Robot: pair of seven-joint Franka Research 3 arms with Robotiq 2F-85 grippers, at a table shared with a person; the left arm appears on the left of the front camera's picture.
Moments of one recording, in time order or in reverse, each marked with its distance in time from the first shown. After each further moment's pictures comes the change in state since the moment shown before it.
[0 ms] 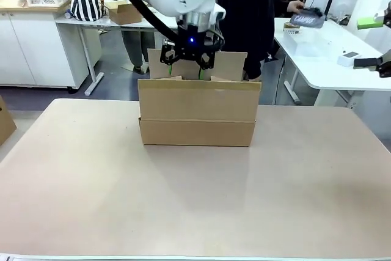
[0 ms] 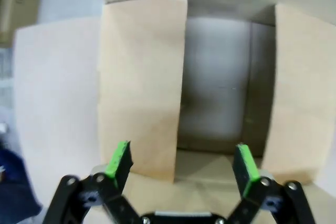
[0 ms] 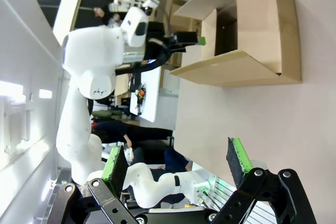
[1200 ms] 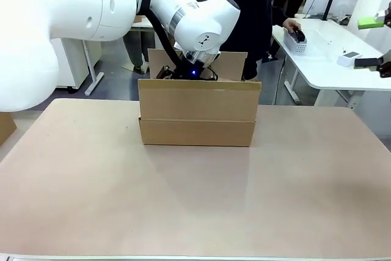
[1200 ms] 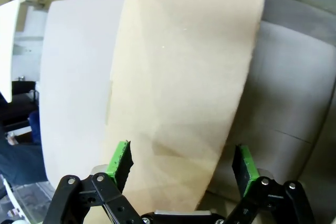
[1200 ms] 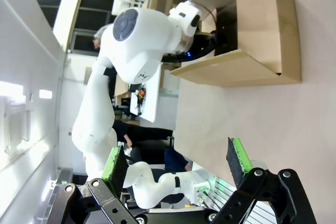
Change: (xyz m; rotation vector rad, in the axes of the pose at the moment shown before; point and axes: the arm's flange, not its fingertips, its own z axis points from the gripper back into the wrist) left arm 0.010 -0.017 -0.106 0.310 0.068 0.104; right arm 0.000 0.000 0.000 0.000 0.000 -0.001
